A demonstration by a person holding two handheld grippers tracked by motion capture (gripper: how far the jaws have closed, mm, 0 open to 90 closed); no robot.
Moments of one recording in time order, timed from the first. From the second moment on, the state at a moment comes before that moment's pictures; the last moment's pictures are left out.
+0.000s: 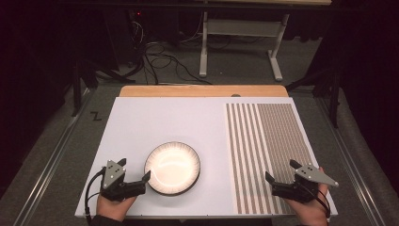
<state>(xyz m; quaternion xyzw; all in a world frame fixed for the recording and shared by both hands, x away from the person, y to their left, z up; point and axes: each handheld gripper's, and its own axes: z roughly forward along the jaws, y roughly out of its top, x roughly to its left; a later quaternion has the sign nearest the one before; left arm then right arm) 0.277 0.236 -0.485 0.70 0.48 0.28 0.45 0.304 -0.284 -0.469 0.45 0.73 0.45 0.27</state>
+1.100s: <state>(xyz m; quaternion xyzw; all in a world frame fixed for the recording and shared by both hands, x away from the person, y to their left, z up) 0.278 0.244 -0.486 0.69 0.49 0.24 0.47 0.318 -0.275 -0.469 0.45 0.72 0.47 0.25</state>
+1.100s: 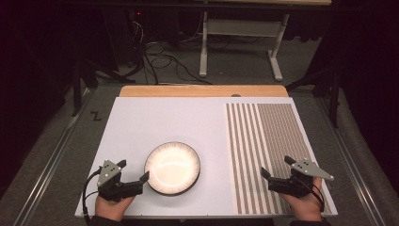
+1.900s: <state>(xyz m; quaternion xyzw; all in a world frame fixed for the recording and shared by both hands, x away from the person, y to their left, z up) 0.276 0.257 -0.485 0.70 0.49 0.27 0.45 0.331 -0.220 -0.449 0.40 0.75 0.47 0.25</state>
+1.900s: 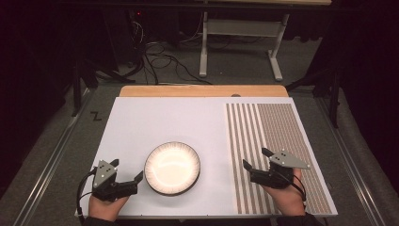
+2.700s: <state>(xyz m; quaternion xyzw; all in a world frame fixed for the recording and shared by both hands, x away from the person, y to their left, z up) 0.277 0.270 -0.484 0.69 0.49 0.27 0.46 0.344 -0.146 -0.444 0.36 0.77 0.48 0.22</state>
